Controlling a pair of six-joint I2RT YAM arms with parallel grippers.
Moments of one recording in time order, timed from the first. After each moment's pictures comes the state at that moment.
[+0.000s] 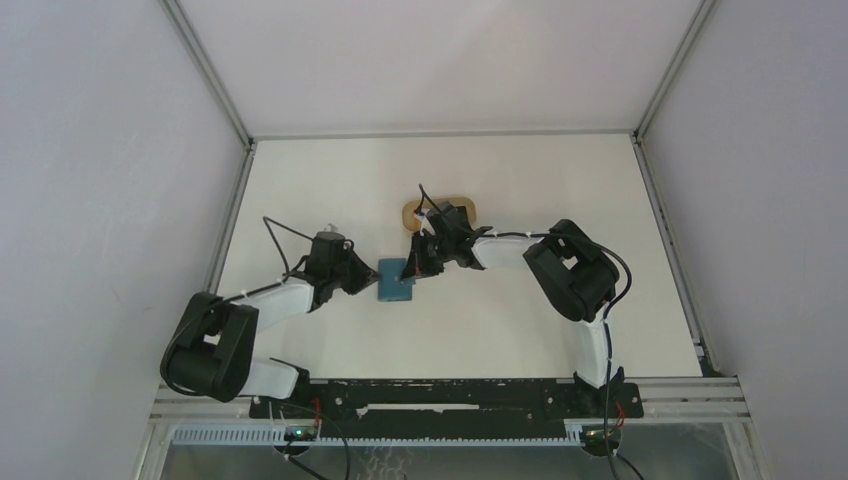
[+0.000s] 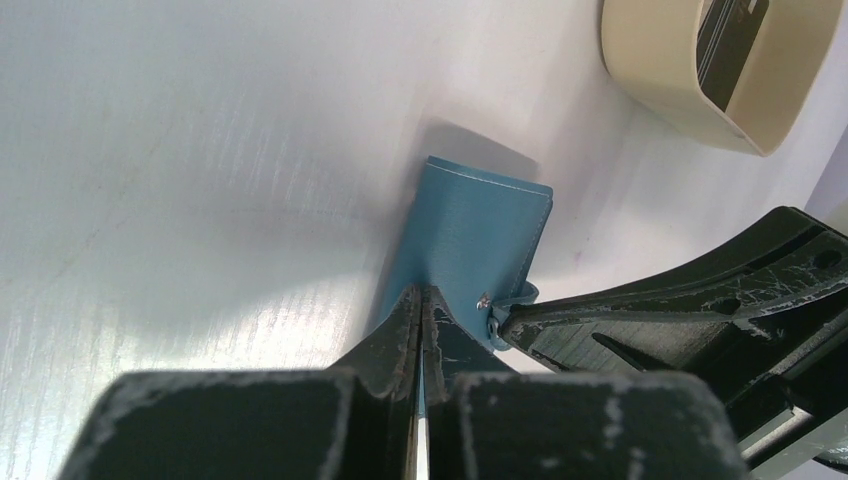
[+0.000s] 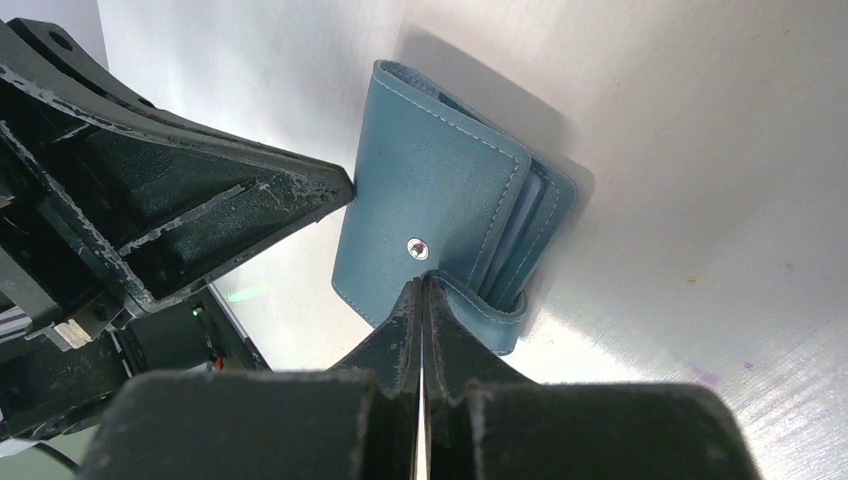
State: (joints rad) left arm -0.33 1.37 0.49 0.08 0.13 -0.96; right arm 0.74 2.02 1.19 0.02 -0.47 0.70
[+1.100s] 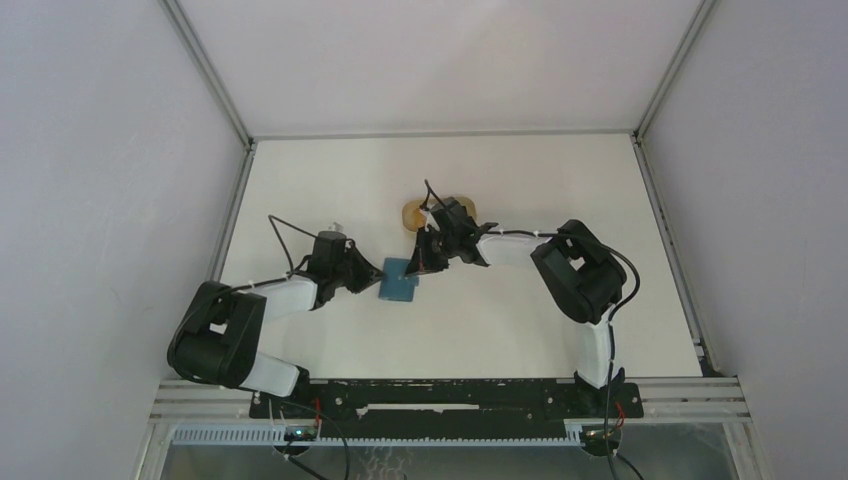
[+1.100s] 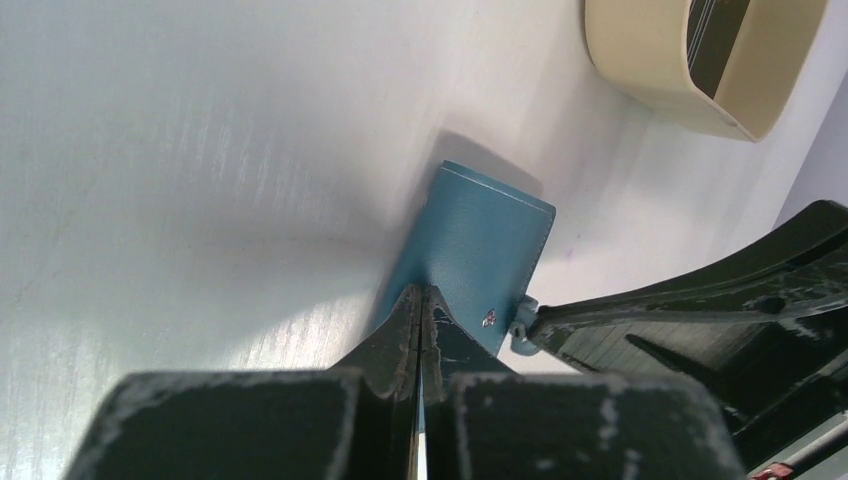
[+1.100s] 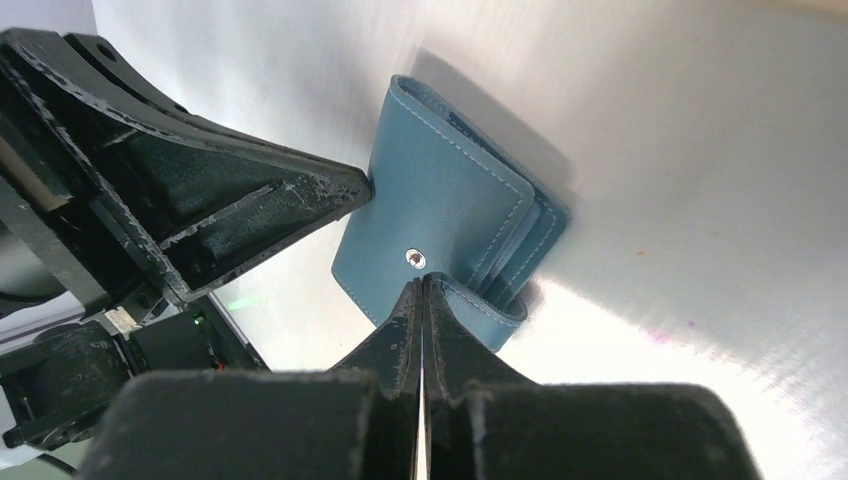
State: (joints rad) left arm -0.32 1.45 0.49 0.18 0.19 -0.94; right arm 0.72 1.99 1.19 -0.02 -0.44 0.69
